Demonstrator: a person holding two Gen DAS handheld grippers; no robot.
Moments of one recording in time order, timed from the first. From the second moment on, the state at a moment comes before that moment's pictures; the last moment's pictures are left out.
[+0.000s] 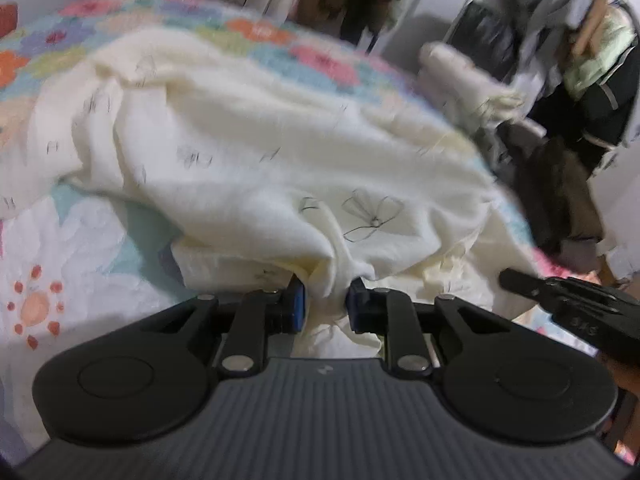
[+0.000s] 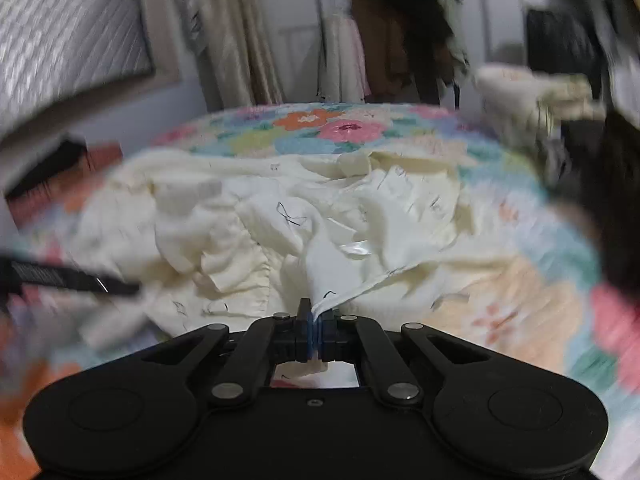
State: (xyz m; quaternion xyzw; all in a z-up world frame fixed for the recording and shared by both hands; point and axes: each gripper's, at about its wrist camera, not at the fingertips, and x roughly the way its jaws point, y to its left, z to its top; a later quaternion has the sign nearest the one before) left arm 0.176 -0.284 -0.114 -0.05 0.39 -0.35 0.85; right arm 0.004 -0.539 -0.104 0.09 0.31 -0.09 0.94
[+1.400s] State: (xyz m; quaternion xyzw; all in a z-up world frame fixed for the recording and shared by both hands) left arm 0.129 -0.259 -0.134 -0.06 0.50 -0.35 0.79; right arm -0.087 -0.597 -0.138 0.30 0.33 -0.14 0.88
